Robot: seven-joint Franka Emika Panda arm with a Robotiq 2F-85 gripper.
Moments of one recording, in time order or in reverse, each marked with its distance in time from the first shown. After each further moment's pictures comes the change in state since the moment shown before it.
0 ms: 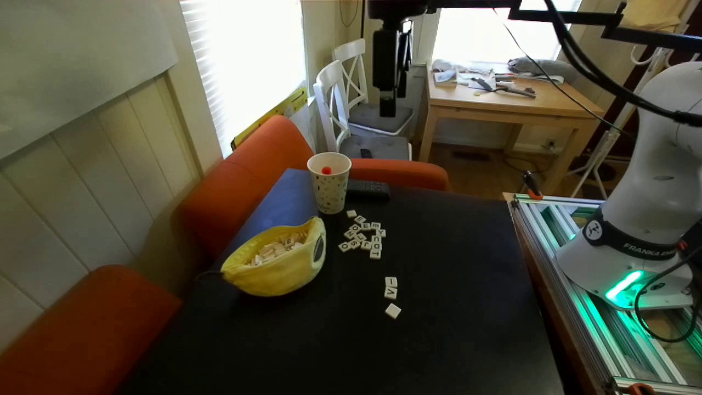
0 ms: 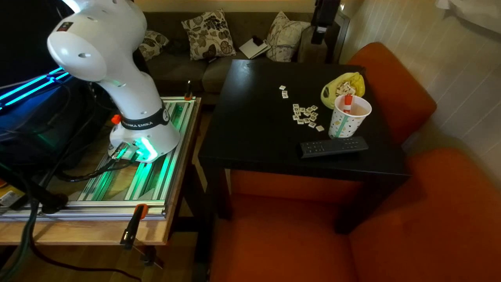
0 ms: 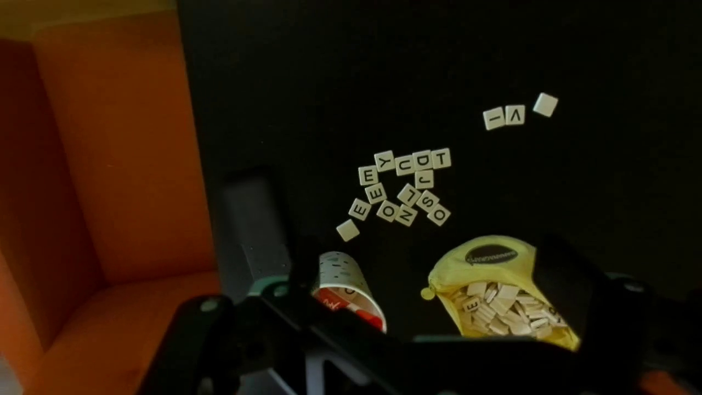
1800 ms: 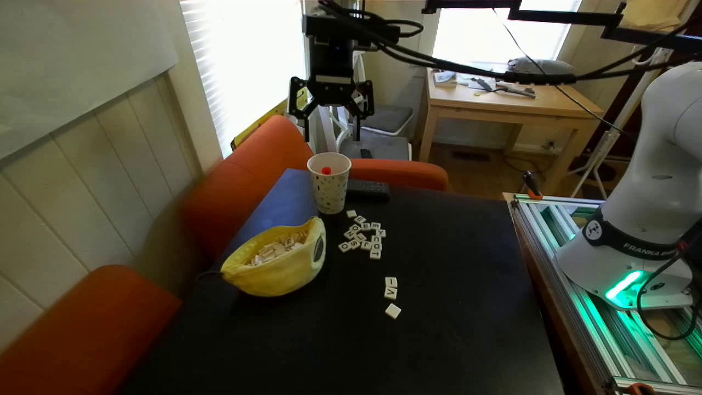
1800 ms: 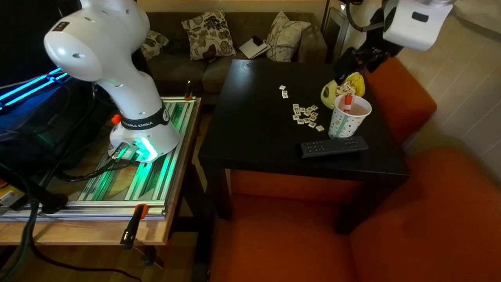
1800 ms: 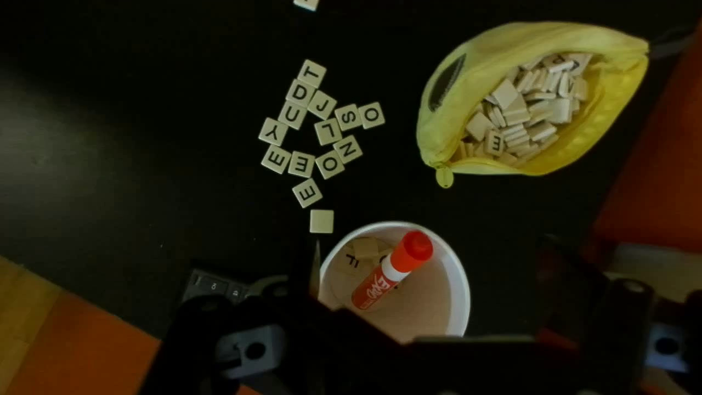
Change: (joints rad) arm -0.076 0.383 -0.116 0.204 0.360 0.103 0.592
